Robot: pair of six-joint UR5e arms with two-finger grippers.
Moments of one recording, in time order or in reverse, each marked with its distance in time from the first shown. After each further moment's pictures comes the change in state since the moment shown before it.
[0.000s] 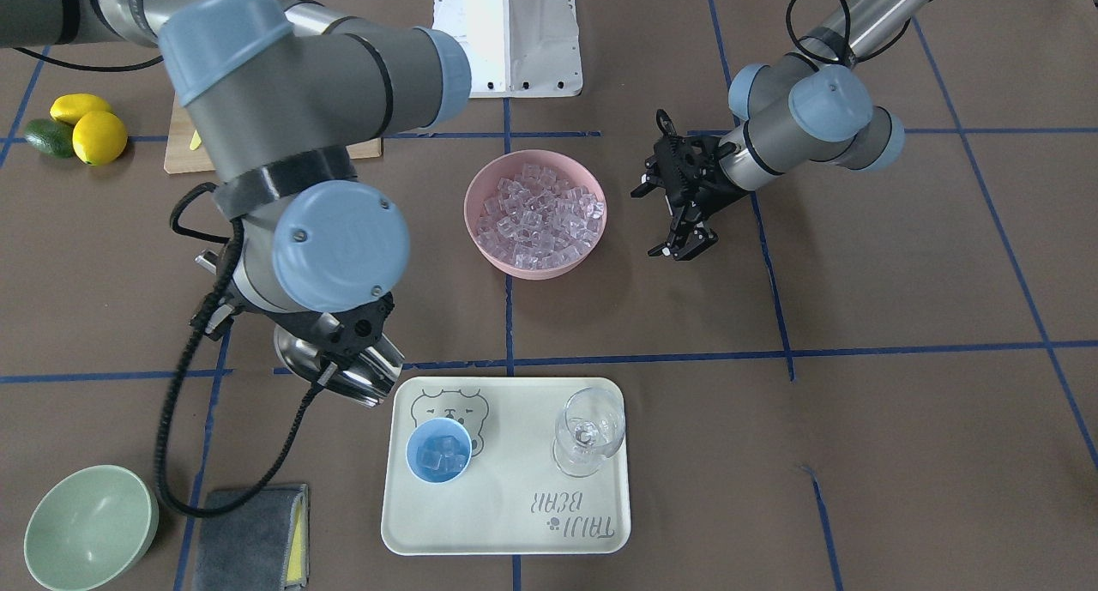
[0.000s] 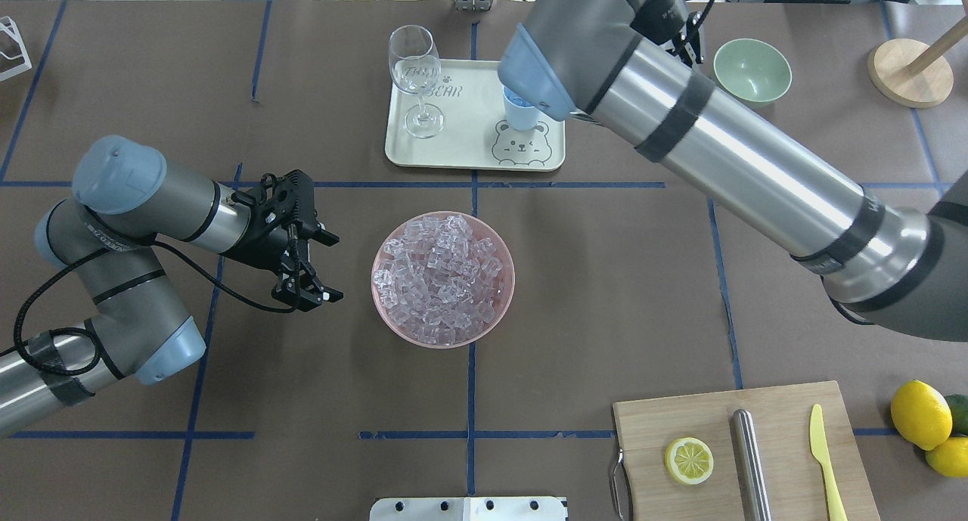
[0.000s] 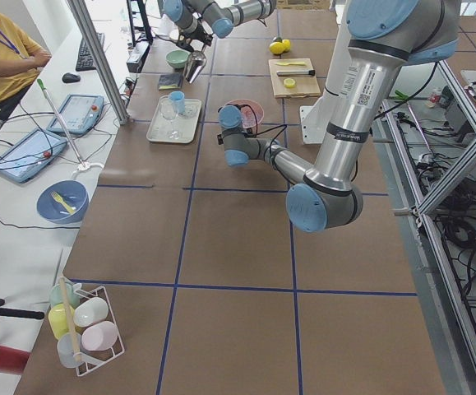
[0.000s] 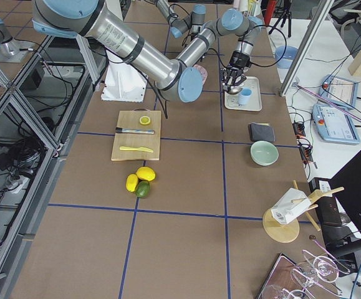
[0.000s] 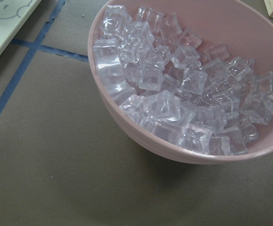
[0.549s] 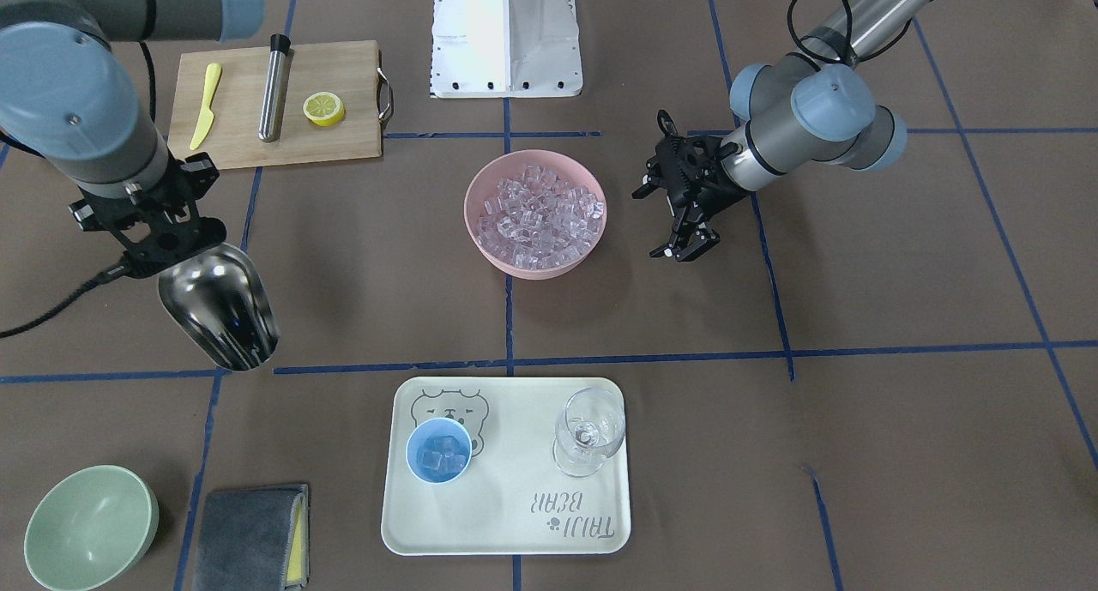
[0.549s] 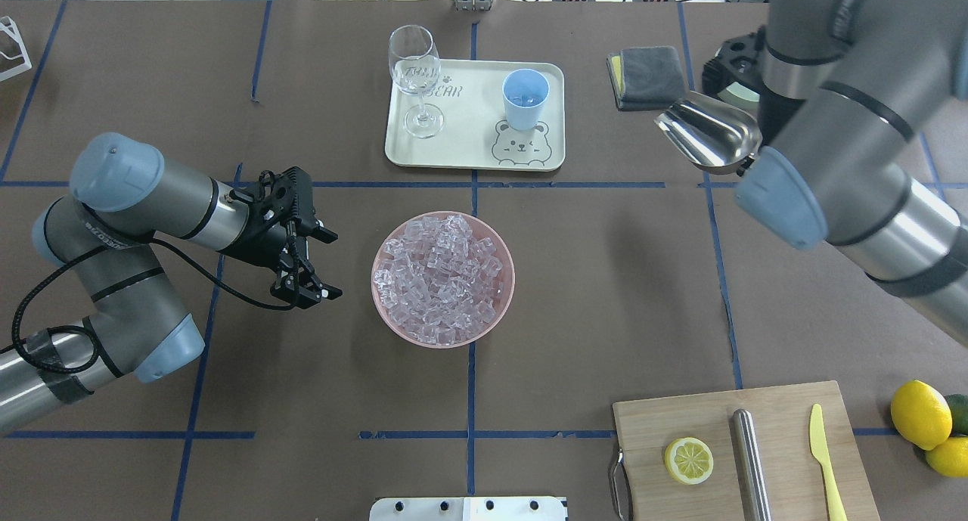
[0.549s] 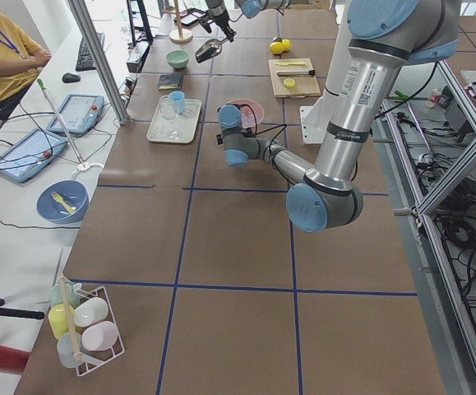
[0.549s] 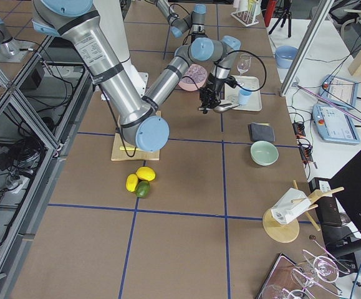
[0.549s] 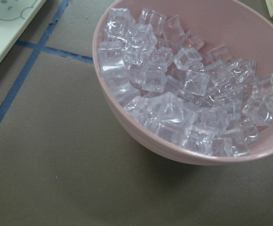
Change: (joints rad) left arm -0.006 0.001 -0.001 0.004 0.001 0.000; right arm 0.046 -0.551 0.583 0.211 0.218 0.509
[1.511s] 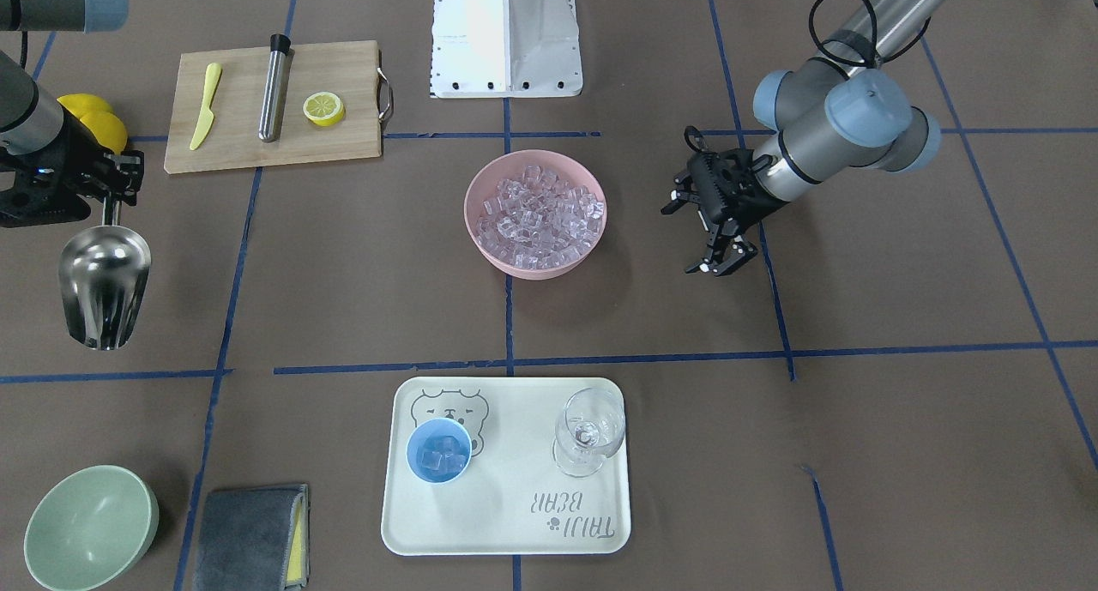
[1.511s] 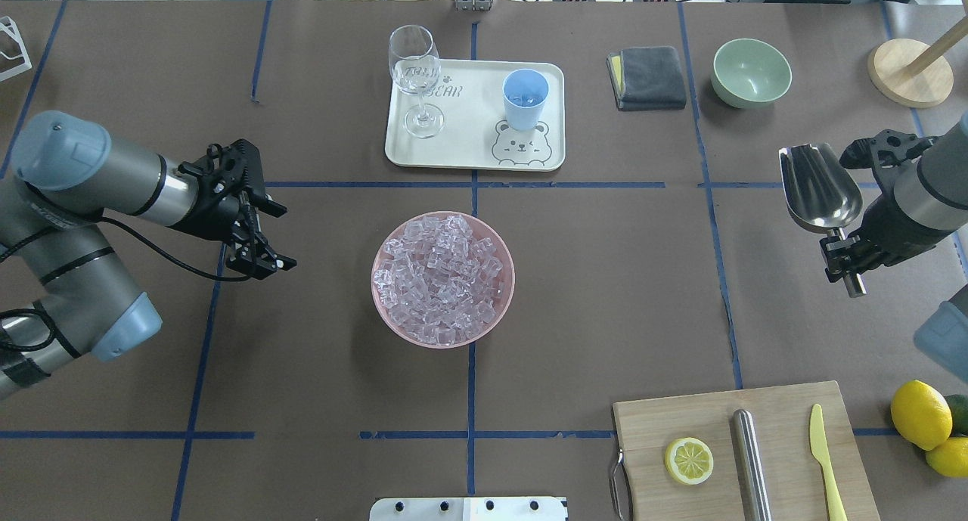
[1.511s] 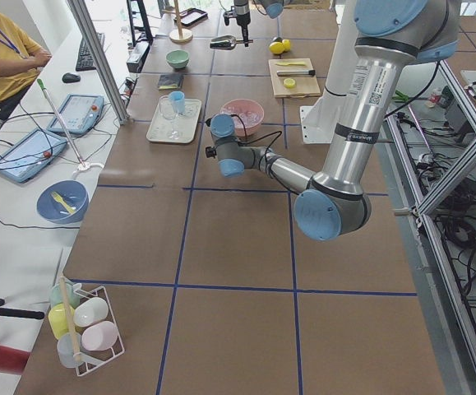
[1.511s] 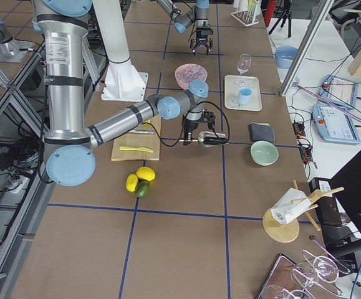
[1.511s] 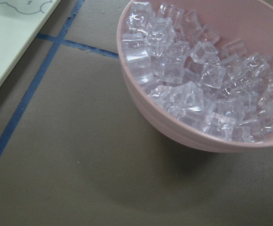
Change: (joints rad) left arm -0.102 0.079 0.000 0.038 0.037 -0.001; right arm -0.016 -0.505 0.054 0.735 0.074 0.596
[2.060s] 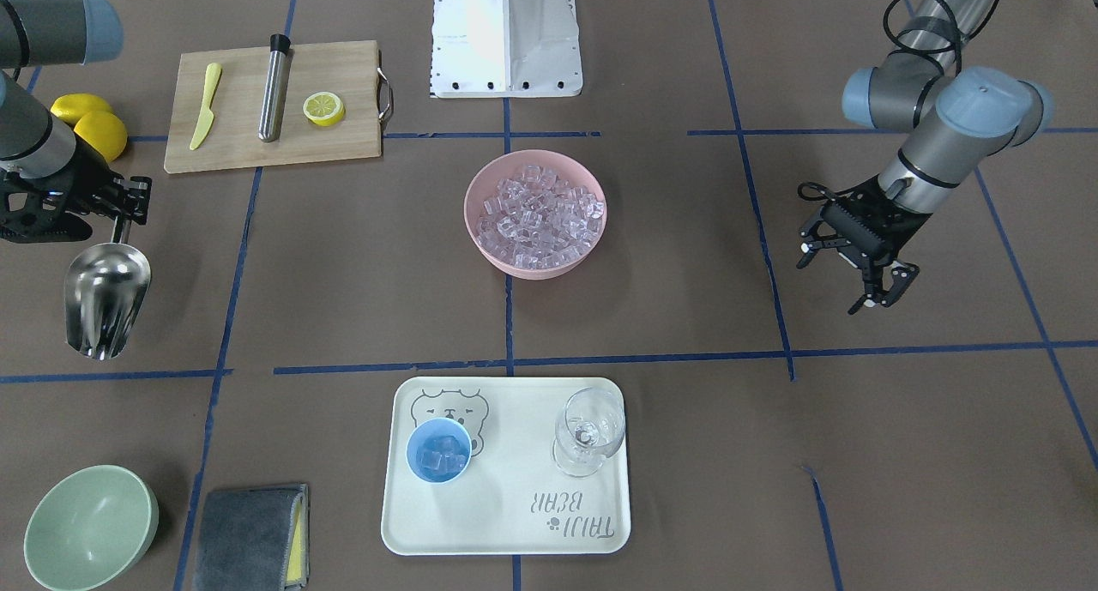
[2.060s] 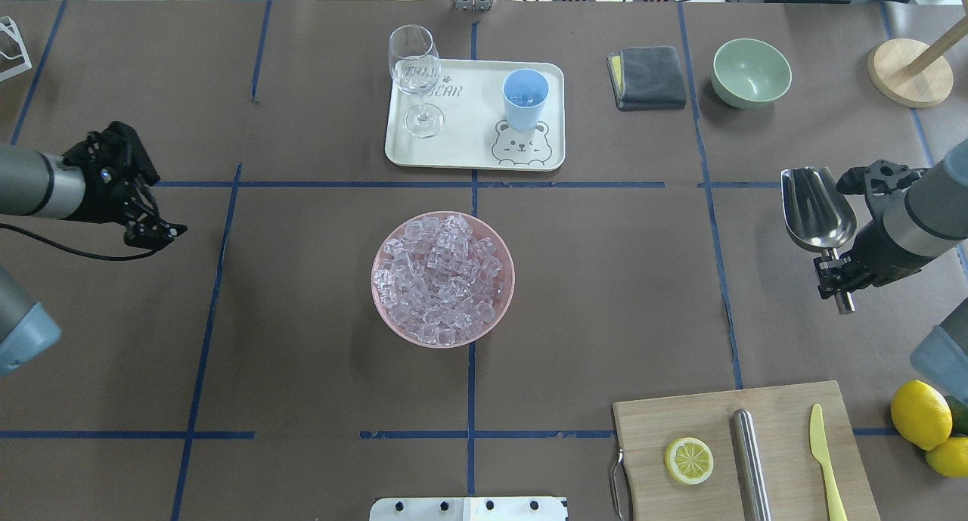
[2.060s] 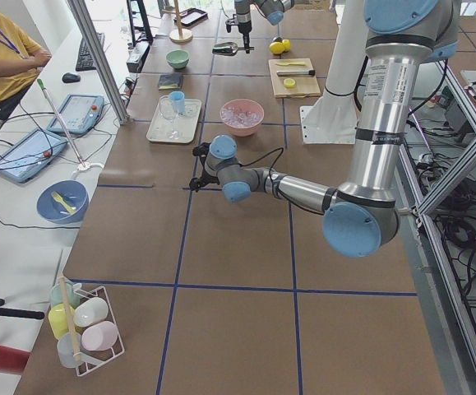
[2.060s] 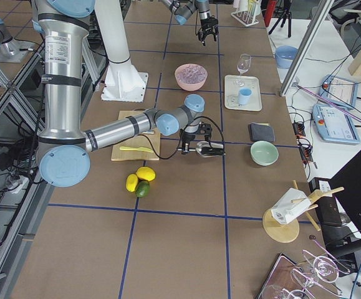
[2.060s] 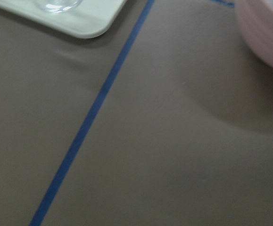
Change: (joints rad) left arm -0.091 0.213 -0.064 0.034 0.247 0.002; right arm -0.043 -0.043 -0.100 0.167 -0.002 0.070
